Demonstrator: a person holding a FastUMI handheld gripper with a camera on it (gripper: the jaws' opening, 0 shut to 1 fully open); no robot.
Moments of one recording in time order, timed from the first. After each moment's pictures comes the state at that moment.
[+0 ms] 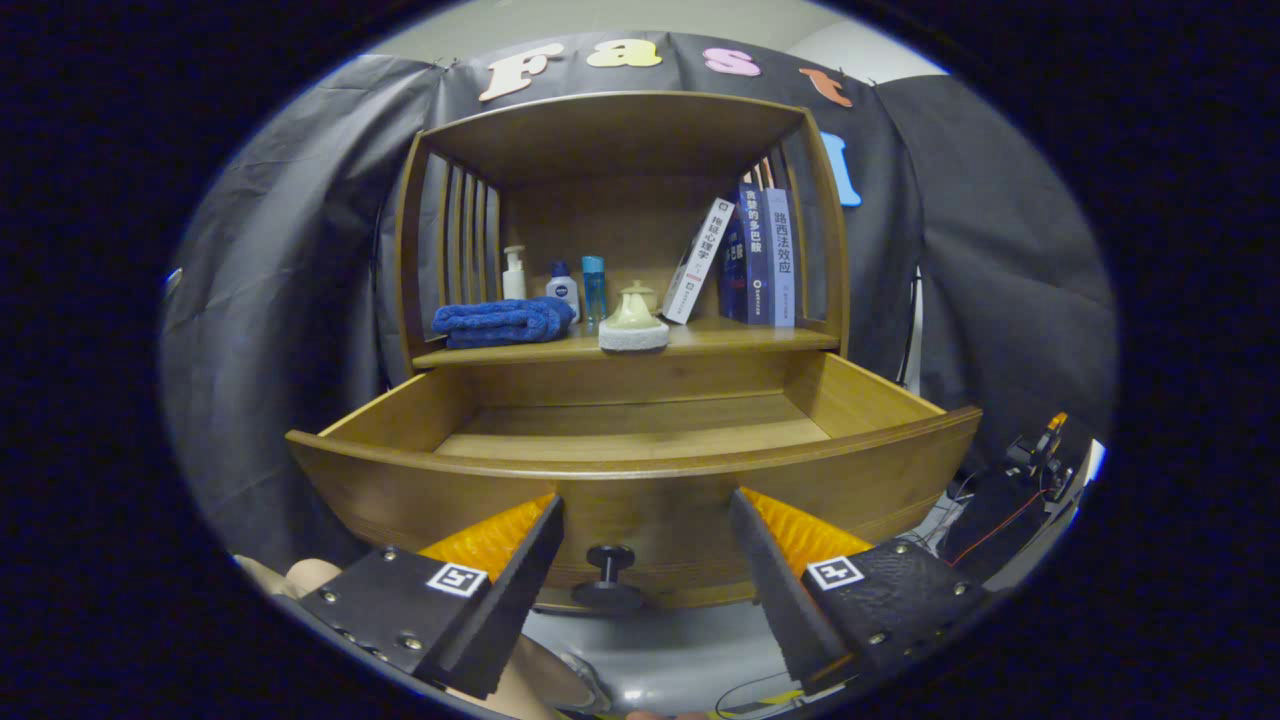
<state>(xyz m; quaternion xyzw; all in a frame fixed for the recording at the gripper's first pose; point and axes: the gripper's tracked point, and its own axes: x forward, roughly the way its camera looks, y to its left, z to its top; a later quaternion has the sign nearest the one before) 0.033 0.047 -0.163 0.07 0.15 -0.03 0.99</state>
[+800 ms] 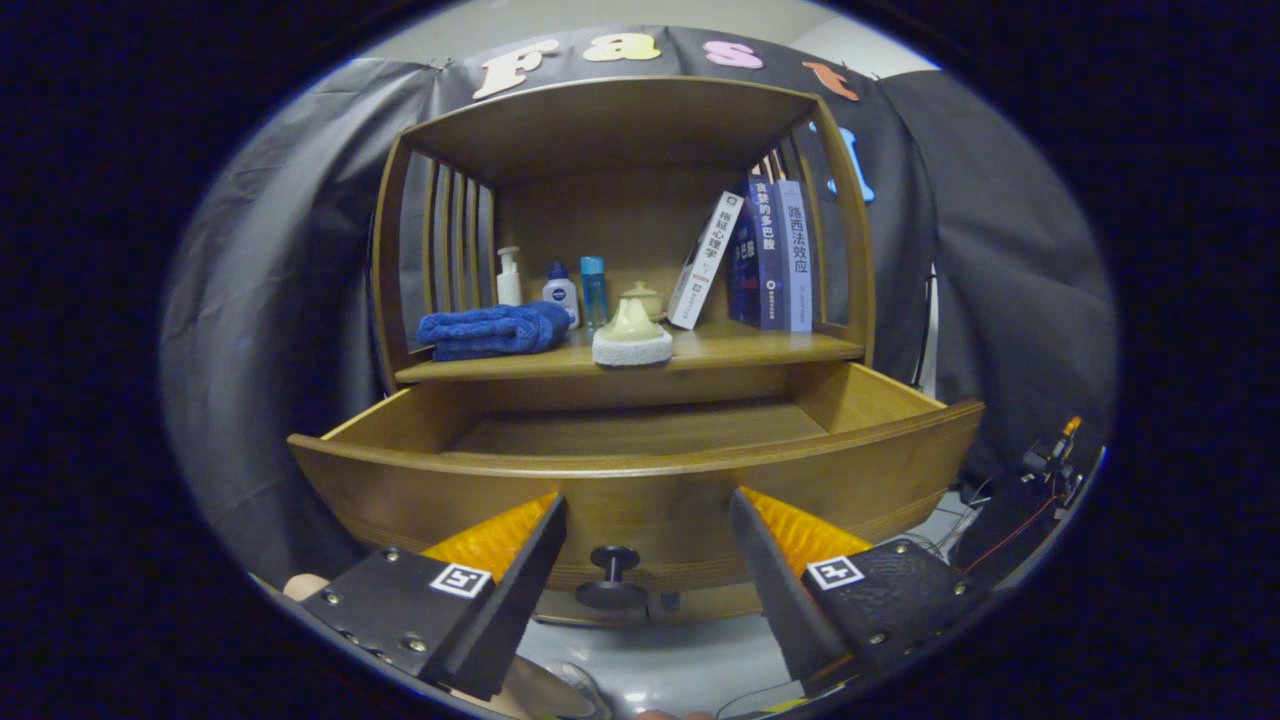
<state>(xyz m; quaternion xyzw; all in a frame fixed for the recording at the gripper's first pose) 0.090 0.045 -0.159 0.07 0.15 -0.02 0.99</state>
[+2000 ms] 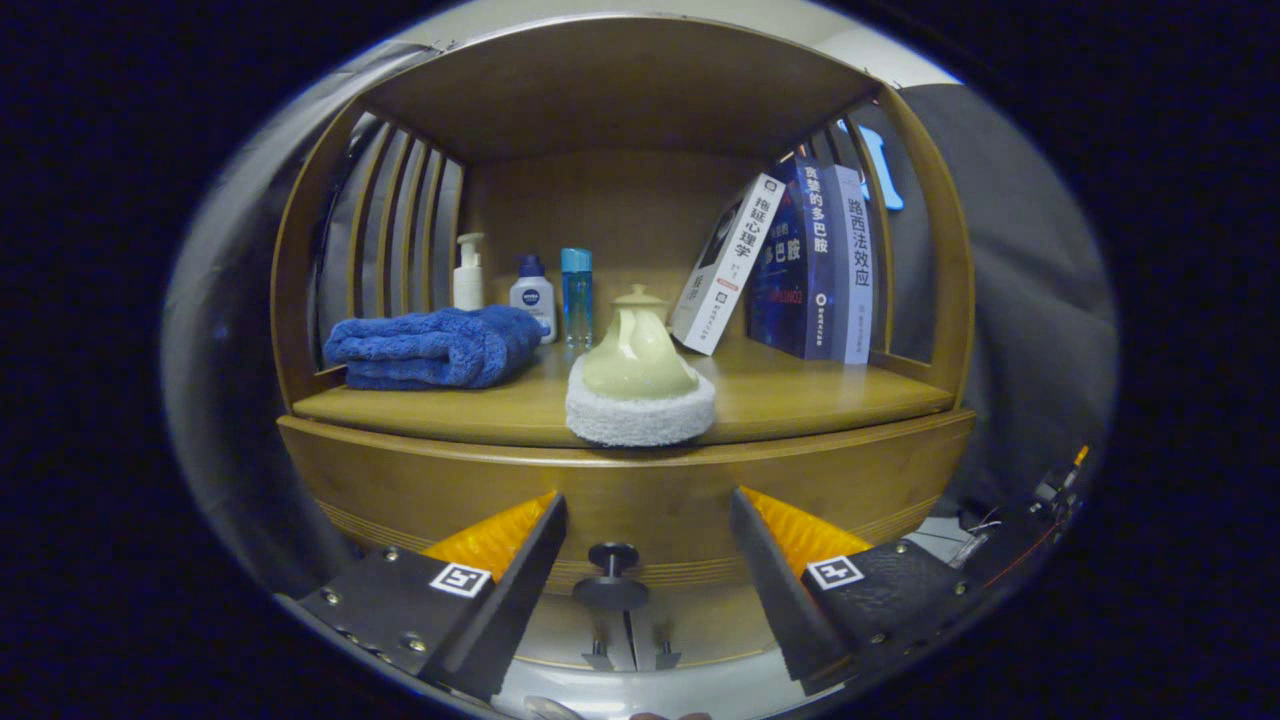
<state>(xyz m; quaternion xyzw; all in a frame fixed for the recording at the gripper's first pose) 0.228 0.052 -0.169 0.04 0.14 -0.05 0.99</state>
